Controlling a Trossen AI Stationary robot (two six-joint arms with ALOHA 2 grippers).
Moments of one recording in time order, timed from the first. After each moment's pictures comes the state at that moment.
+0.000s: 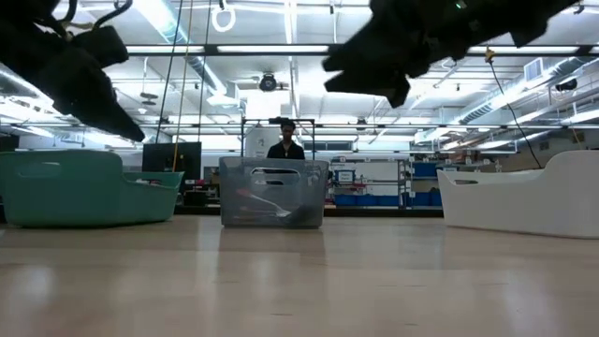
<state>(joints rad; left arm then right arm) -0.37 0.68 0.37 -0.48 -0.71 -0.54 0.27 1.51 0.72 0.42 0.32 0.28</state>
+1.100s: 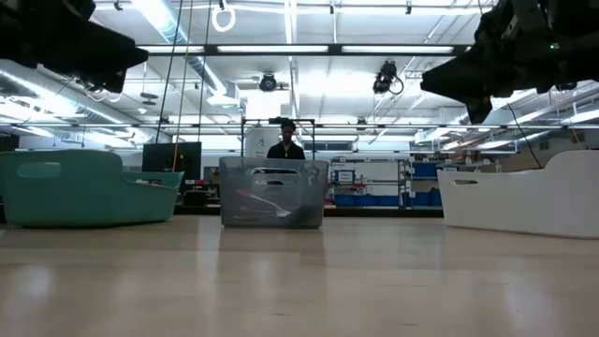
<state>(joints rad) -0.46 0.44 0.15 0.20 -0.45 -0.05 0.18 0.82 0.14 0.63 0.39 0.26</state>
